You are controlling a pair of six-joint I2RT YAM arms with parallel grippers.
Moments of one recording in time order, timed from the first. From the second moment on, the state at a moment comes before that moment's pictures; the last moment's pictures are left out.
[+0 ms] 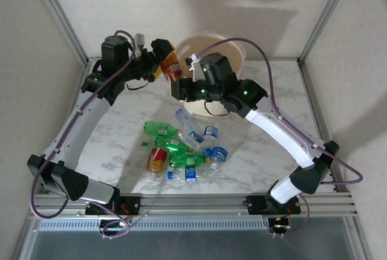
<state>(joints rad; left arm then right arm) -0.30 1.43 1.59 -0.47 0.46 -1.08 0.86 1.54 1.75 -0.70 -0.18 0.54</state>
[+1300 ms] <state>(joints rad) -0.28 1.07 1.24 -0.75 -0.07 -0.85 0.60 1.95 2.27 -1.03 0.02 0.45</state>
